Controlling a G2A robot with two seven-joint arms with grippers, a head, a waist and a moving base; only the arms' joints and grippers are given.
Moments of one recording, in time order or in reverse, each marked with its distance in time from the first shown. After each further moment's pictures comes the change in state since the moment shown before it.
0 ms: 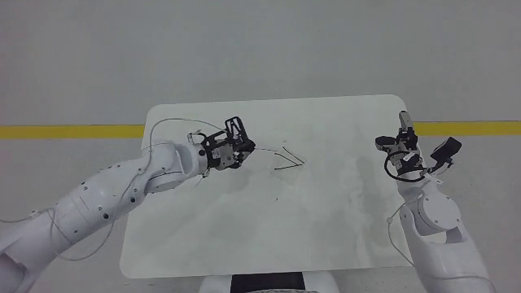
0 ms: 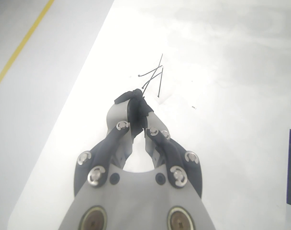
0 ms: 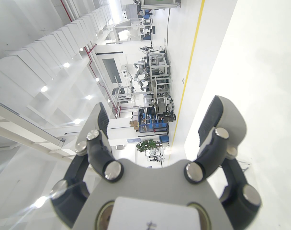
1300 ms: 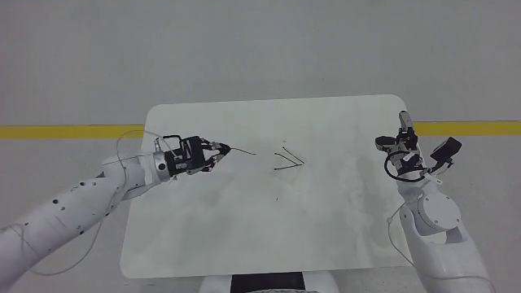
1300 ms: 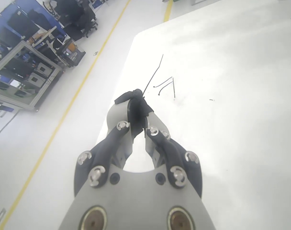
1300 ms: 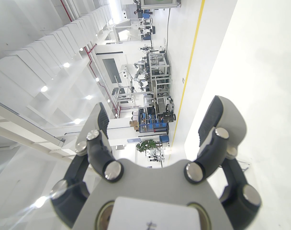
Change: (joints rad) left arm 0.106 0.159 -0.034 0.121 0.438 0.000 0.798; right arm 0.000 0.000 0.000 0.000 0.000 0.000 0.000
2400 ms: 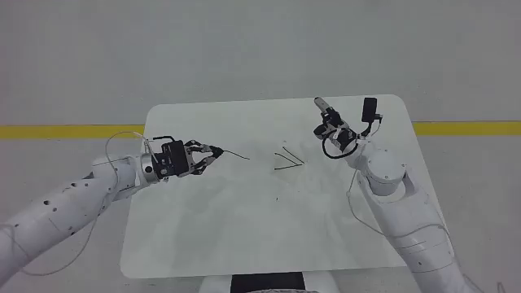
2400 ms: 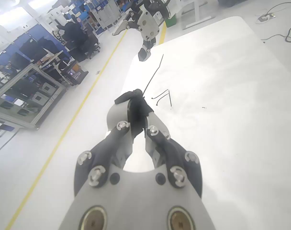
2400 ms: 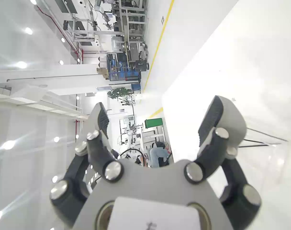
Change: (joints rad) left arm -0.013 0.033 0.021 0.027 0.025 0.000 0.161; right arm 0.375 -0.030 -0.344 0.138 -0.211 0.274 0.246
